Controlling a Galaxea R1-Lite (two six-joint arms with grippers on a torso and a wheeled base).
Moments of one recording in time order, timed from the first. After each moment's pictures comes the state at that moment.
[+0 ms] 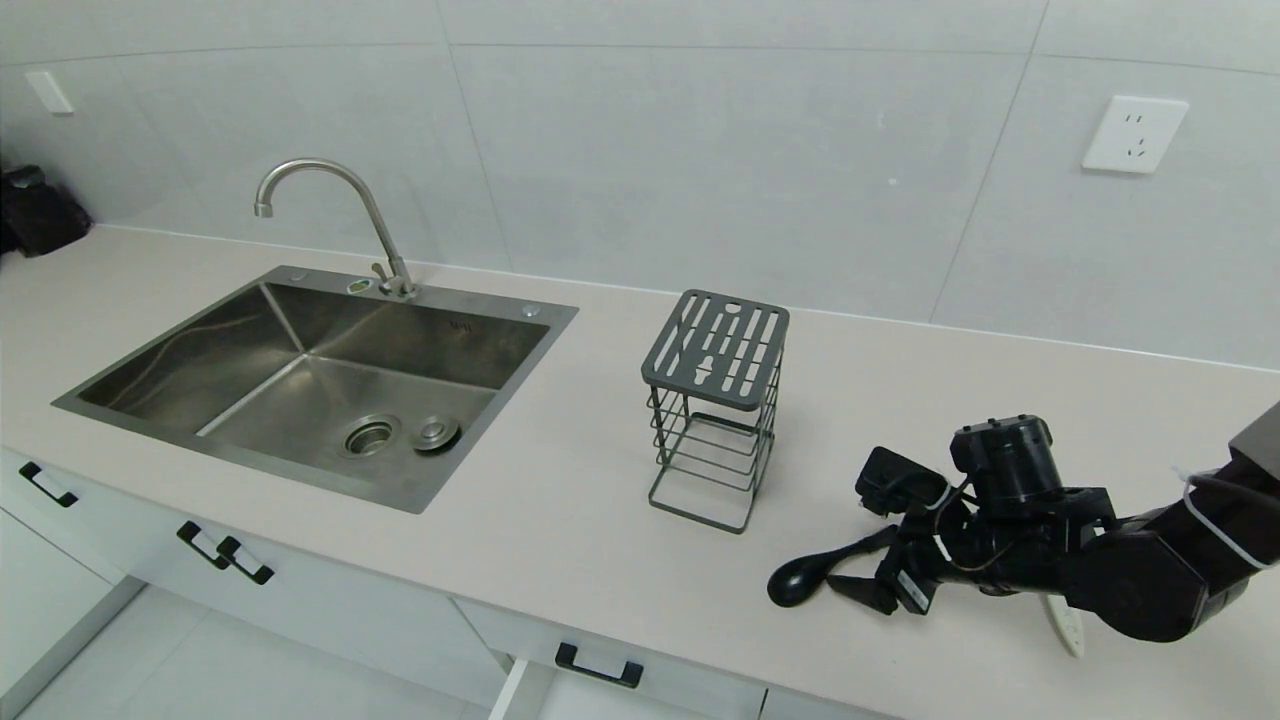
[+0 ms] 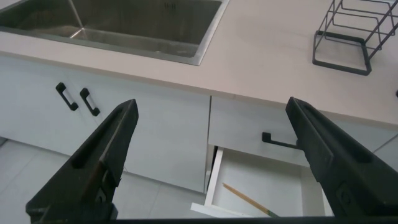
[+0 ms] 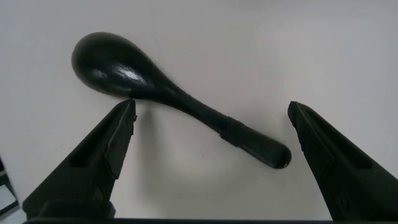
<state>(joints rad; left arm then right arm) 0.00 0.00 0.00 0.00 0.00 -0.02 0.38 1.99 -0.71 -0.63 0.24 -0.54</state>
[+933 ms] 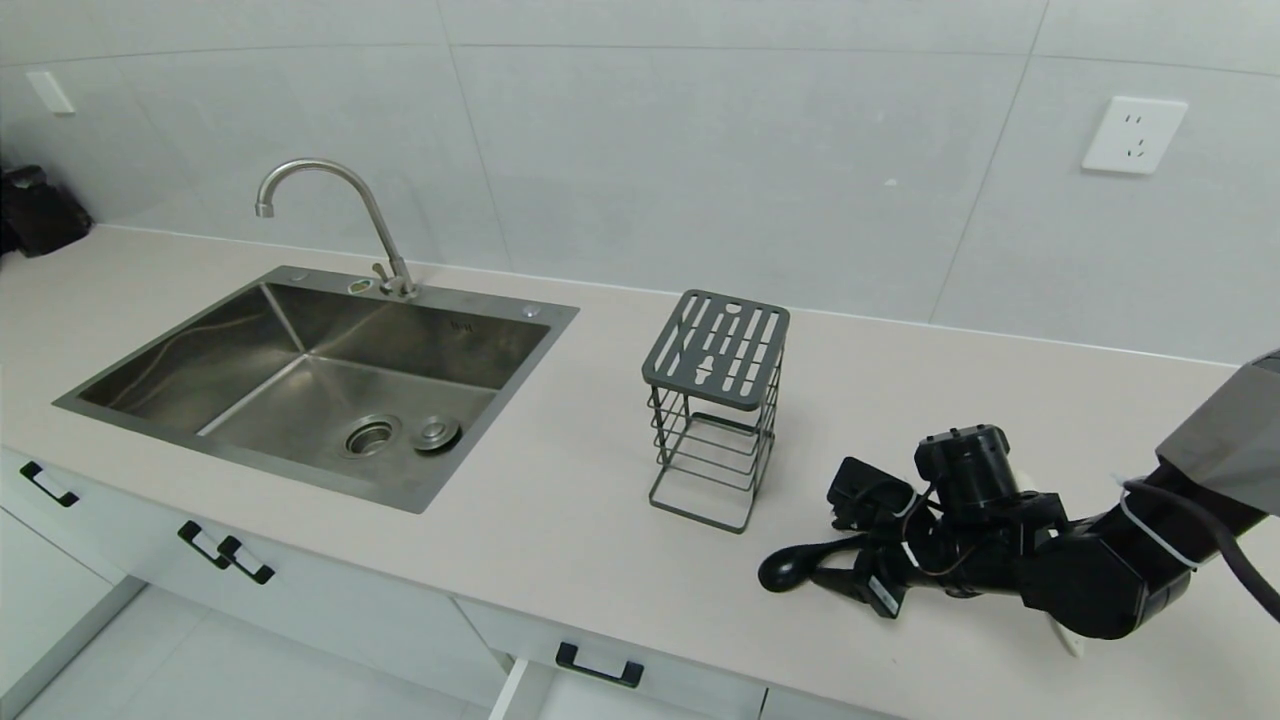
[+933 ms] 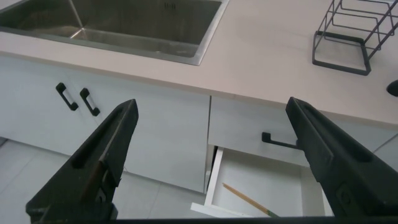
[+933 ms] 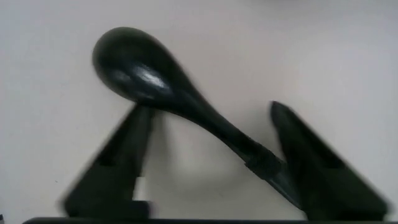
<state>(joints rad) 0.00 0.00 0.00 0.00 0.00 -0.02 0.40 2.09 -0.76 -0.65 0.26 -0.54</state>
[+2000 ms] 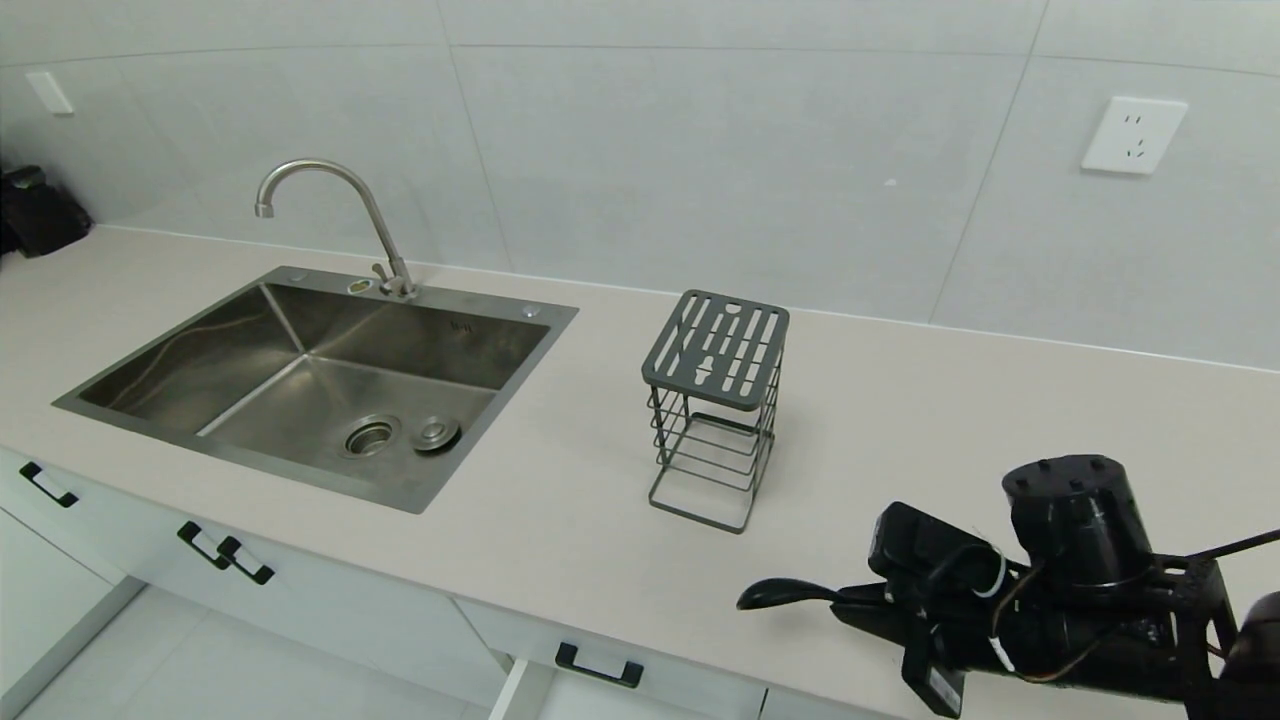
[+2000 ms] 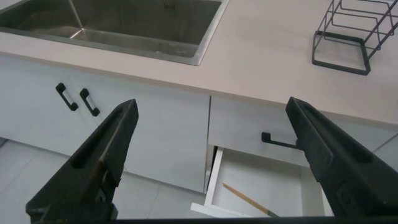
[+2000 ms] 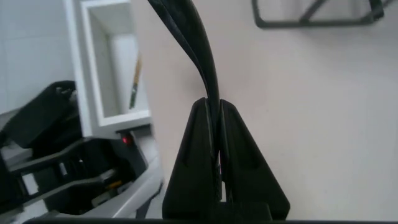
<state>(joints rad) 0.00 0.00 0.00 0.00 0.00 -0.02 0.61 1.71 -0.47 -0.68 0.24 -0.49</state>
